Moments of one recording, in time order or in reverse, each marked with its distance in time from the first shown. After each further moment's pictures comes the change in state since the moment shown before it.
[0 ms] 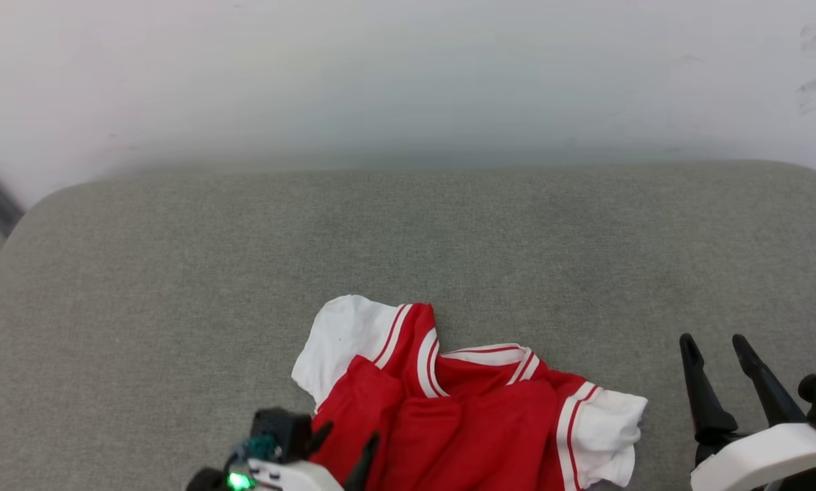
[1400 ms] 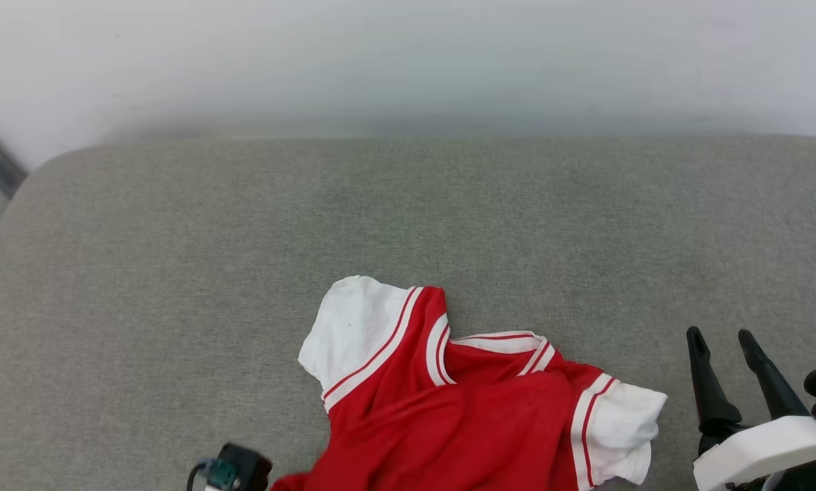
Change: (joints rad) left arm 0.008 0.233 -0.023 -0.043 -0.121 -0.087 0.281; right arm -0.037 0.000 -0.019 0.070 0.019 0.000 -0.049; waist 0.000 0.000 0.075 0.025
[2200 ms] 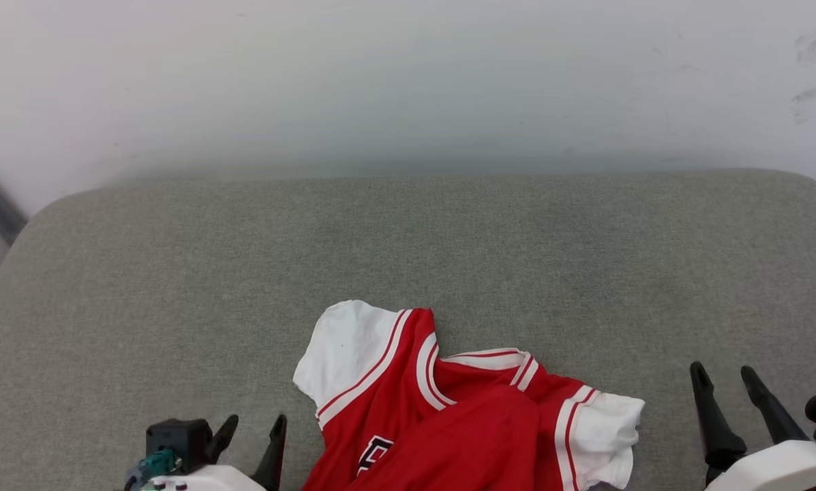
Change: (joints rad) left arm 0.059 -0.135 0.156 0.073 0.027 0.160 -0.414; right arm 0.071 0.000 -0.020 -0.028 0.004 0.000 0.069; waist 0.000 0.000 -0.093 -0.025
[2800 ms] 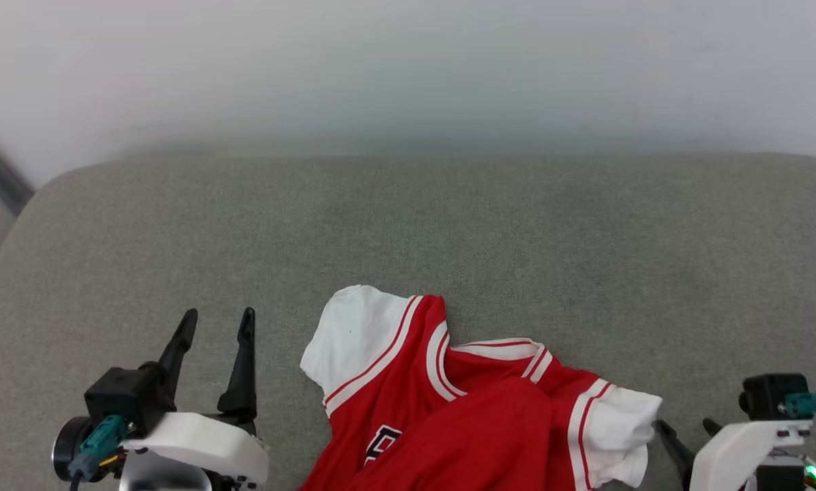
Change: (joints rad) left arm -0.083 -0.001 0.088 -0.161 0.099 0.075 -0.184; right arm -0.036 -0.042 0.031 0.078 -0.043 0.000 0.436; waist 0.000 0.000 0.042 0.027
